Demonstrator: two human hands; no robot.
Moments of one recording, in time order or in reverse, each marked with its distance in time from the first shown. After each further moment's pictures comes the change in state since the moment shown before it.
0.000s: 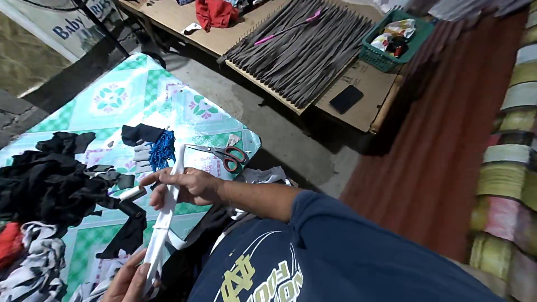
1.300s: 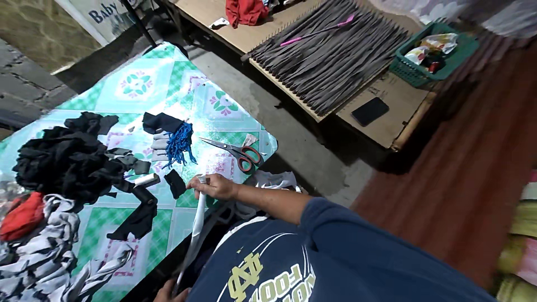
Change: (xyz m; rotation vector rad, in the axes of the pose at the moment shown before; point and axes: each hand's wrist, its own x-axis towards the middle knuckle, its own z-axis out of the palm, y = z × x) left_hand -0.065 -0.124 -0.025 0.735 -0.195 -0.849; right_hand -0.011 0.050 -0.073 -0.901 0.007 -0.098
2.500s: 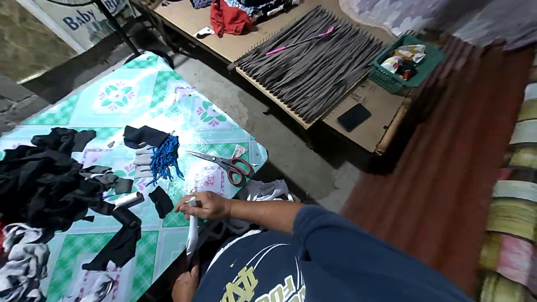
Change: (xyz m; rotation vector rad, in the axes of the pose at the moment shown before) left_hand 0.042 0.107 0.058 0.189 0.368 -0.045; right_hand -0.007 0.012 0.003 -0.049 -0.013 -0.173
